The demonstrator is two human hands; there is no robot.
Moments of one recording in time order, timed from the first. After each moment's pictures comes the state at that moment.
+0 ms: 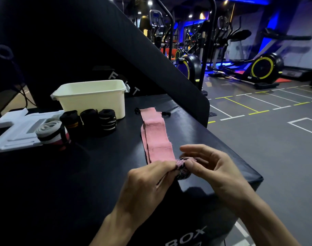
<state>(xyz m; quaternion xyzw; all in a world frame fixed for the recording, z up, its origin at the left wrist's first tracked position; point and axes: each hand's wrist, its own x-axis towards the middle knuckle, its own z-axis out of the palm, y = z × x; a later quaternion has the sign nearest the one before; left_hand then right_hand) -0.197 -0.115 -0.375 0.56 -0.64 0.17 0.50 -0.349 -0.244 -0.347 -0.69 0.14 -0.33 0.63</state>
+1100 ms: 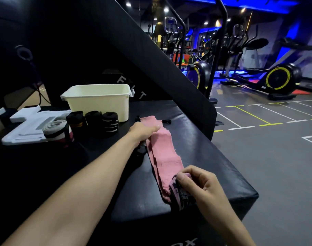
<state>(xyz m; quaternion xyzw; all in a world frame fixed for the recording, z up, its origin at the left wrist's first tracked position) -0.077 -0.264 -0.336 0.84 -0.27 -0.19 0.42 -0.354 -0.247 -0.367 -0.73 0.11 -0.32 0.60</state>
